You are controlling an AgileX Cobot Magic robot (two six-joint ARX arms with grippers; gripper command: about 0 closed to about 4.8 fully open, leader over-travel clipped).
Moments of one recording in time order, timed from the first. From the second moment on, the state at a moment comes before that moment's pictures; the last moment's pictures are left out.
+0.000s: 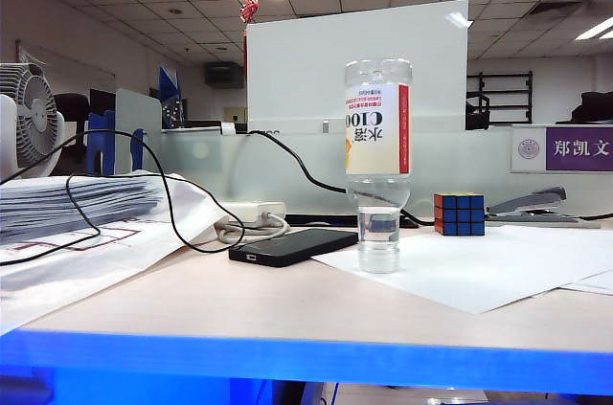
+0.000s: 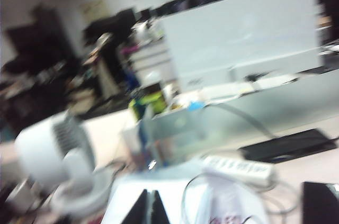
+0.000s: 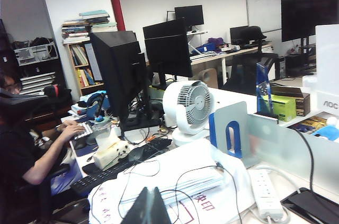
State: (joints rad) left arm -0.36 0.47 1.08 -0.50 -0.20 0.34; right arm -0.43 0.58 0.88 0.46 -1.26 0.86
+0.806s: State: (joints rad) left arm -0.19 0.09 0.25 -0.10 -0.20 -0.13; right arm -0.43 0.58 0.88 0.46 -1.26 0.86
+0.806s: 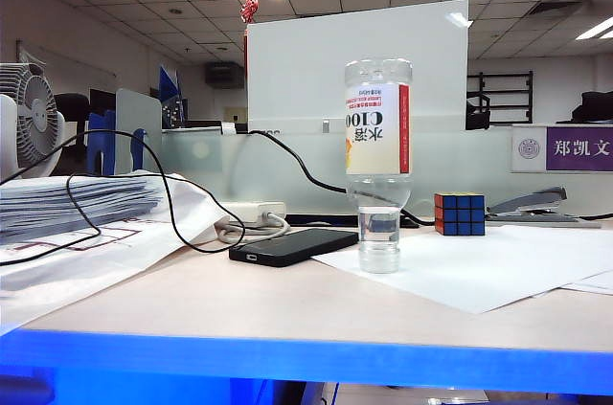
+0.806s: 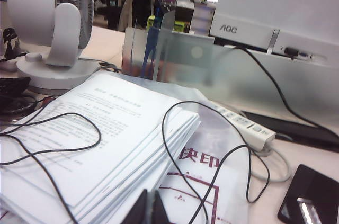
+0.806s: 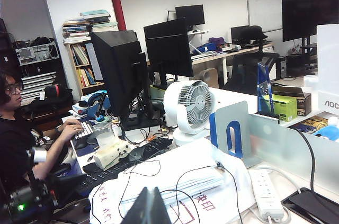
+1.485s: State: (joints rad) left arm -0.03 0.02 0.06 0.03 -0.11 -0.13; right arm -0.43 0.58 0.88 0.46 -1.26 0.86
